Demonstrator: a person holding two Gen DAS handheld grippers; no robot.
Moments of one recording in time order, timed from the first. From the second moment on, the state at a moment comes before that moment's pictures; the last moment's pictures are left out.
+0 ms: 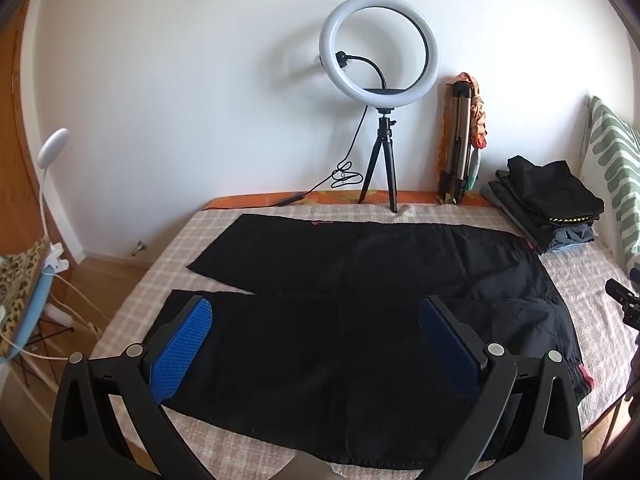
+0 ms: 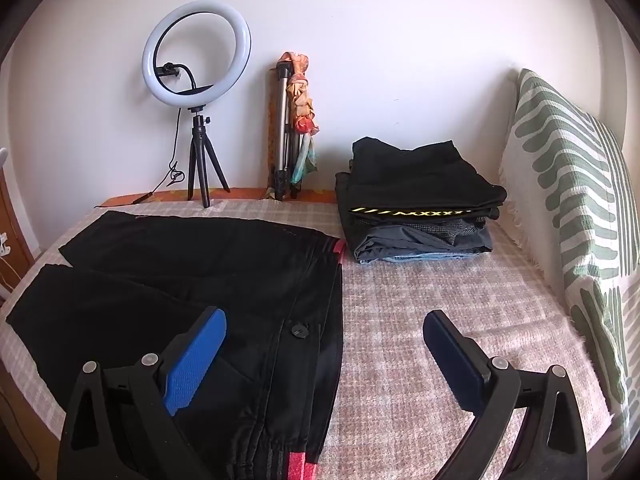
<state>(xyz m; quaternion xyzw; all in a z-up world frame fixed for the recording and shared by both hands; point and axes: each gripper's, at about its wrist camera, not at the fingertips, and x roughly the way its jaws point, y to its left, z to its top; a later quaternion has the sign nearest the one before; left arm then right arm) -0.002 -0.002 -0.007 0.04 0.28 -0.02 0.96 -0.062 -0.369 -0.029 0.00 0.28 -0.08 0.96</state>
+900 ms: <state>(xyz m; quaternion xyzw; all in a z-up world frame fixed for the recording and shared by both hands) -0.001 -0.005 -0.003 0.04 0.29 -0.02 0.96 -0.062 -0.368 -0.030 -0.01 0.28 -0.09 0.96</state>
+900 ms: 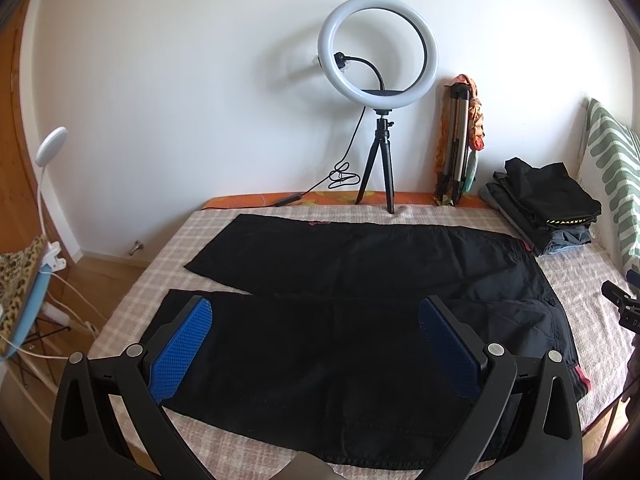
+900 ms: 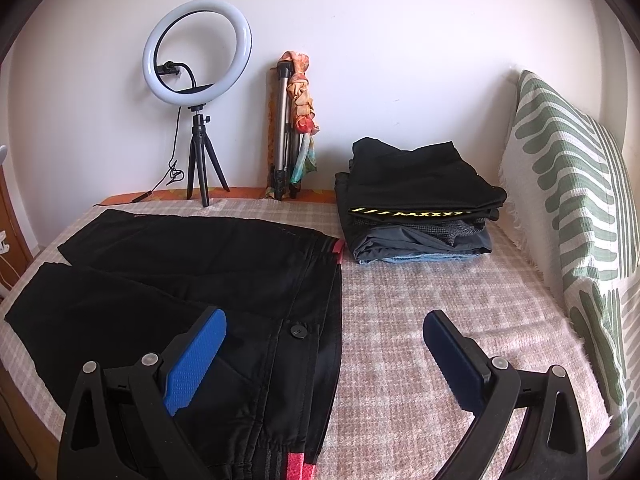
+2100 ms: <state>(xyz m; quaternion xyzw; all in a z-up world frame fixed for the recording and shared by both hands) 0.003 -0.002 -0.010 0.04 0.30 -0.02 0.95 -0.064 -0.367 -0.032 0.00 0.29 -0.08 0.95</state>
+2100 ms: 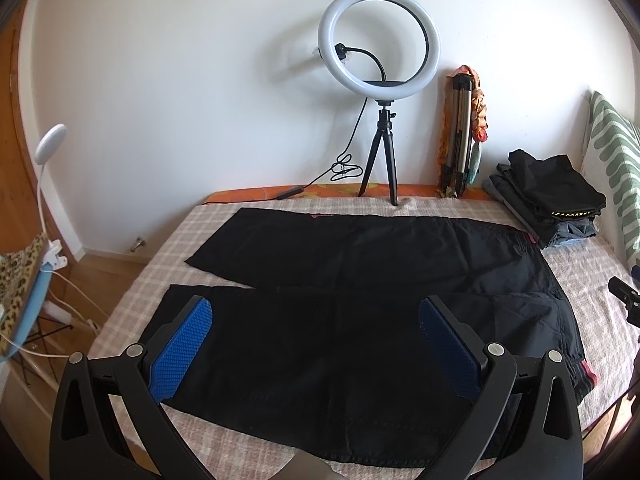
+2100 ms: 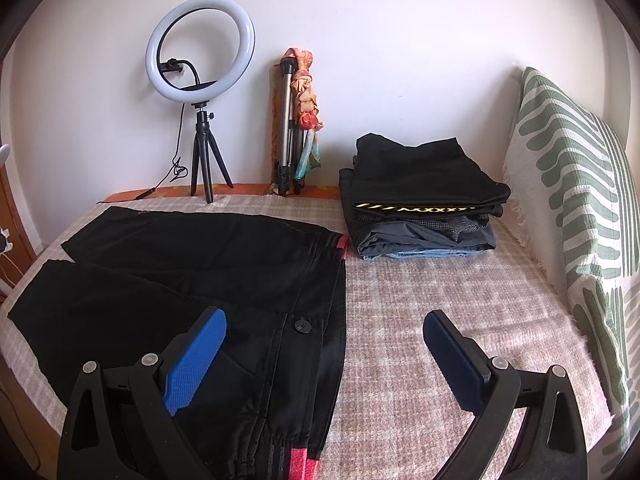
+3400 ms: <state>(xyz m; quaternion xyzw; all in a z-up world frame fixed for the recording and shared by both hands) 0.016 0.077 -0.077 0.00 0.40 -0.01 0.92 -0.095 -0.291 -0.106 -0.22 0.38 0.19 0.88</state>
